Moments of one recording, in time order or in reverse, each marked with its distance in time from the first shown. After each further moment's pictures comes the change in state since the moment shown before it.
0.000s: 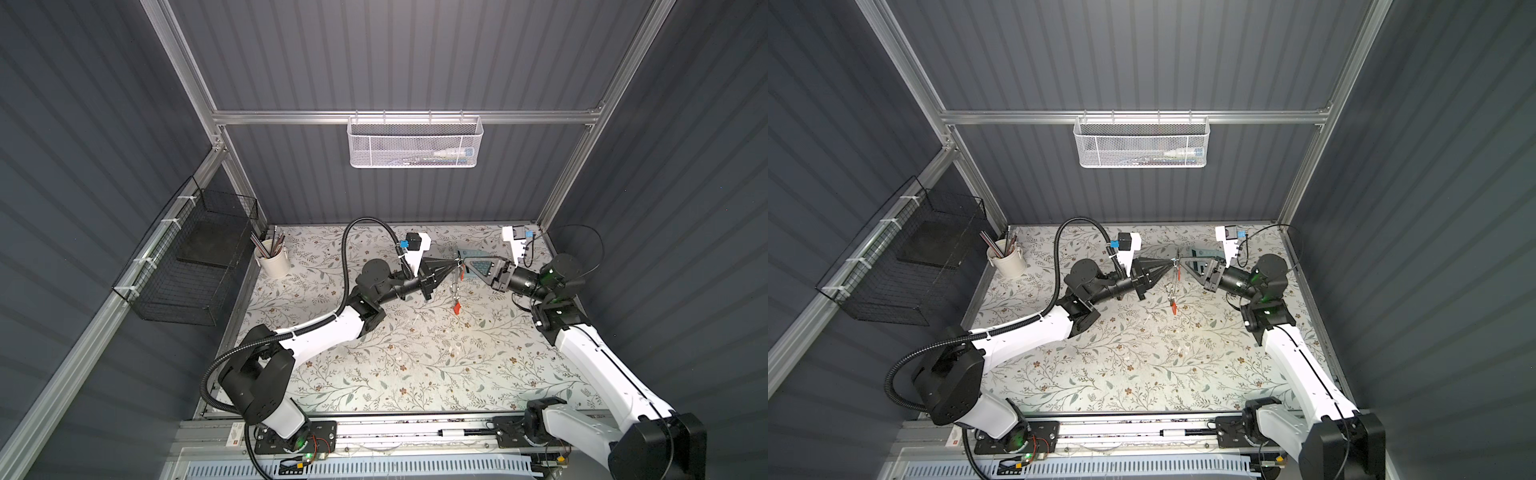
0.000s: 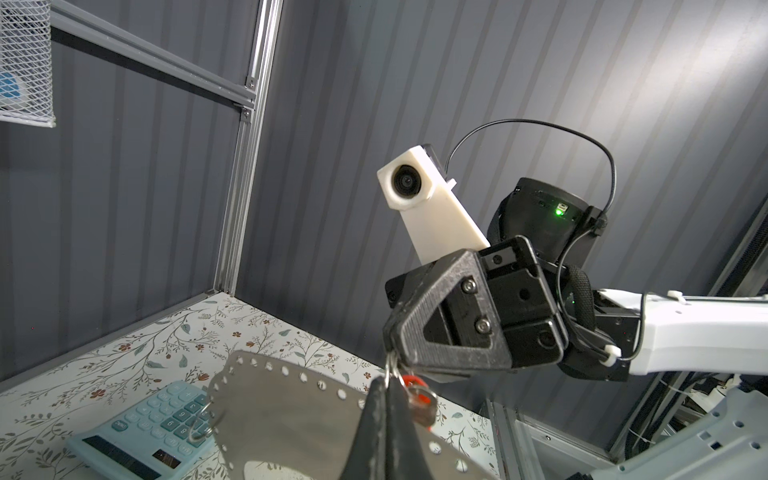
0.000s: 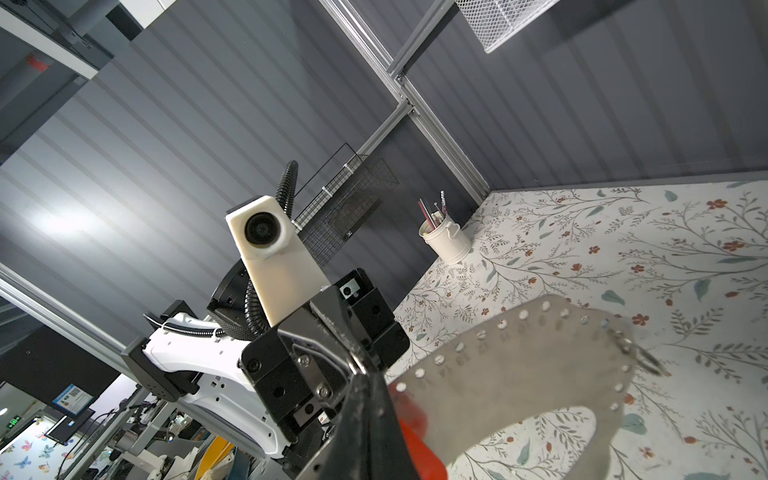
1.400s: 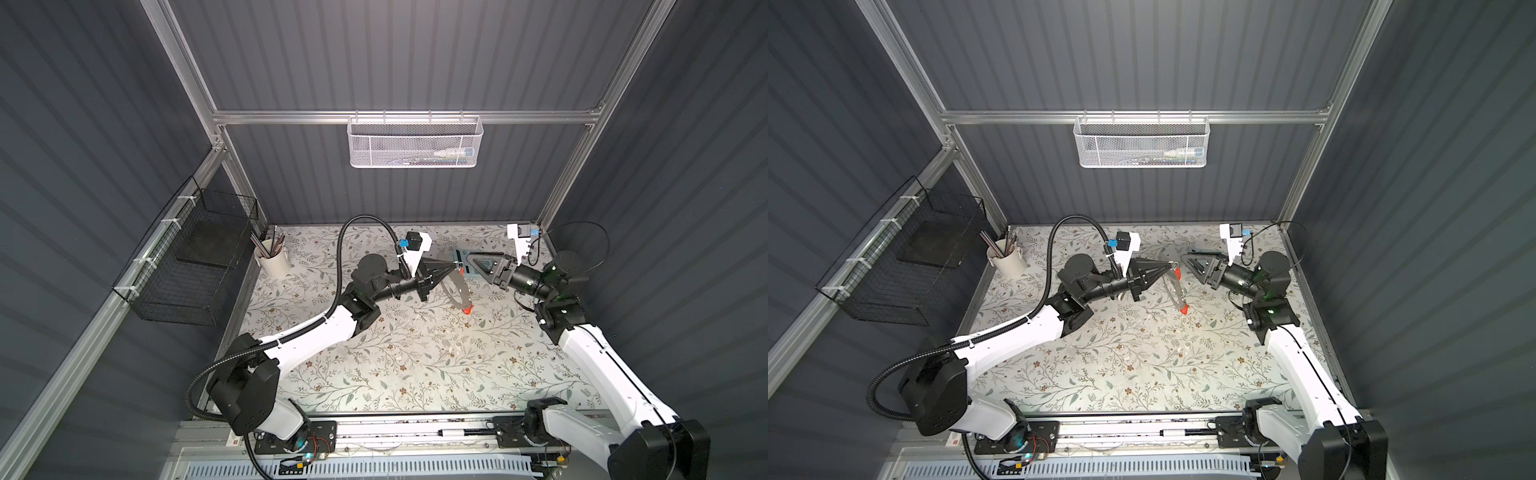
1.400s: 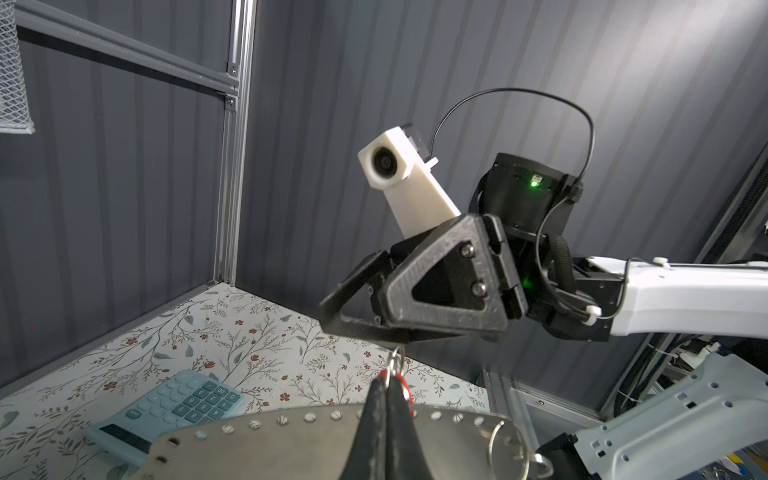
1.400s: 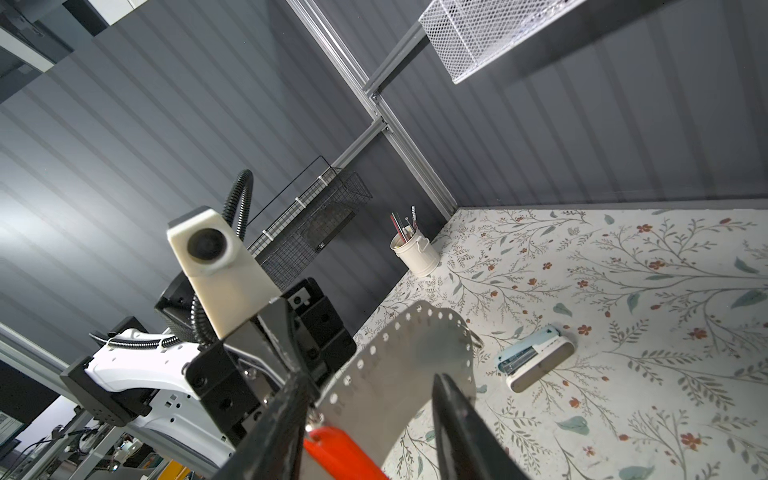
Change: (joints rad) left arm 0.006 -0.060 0.013 -0.136 0.044 0.068; right arm -0.019 -0.018 0.040 -0.103 0.068 -0.109
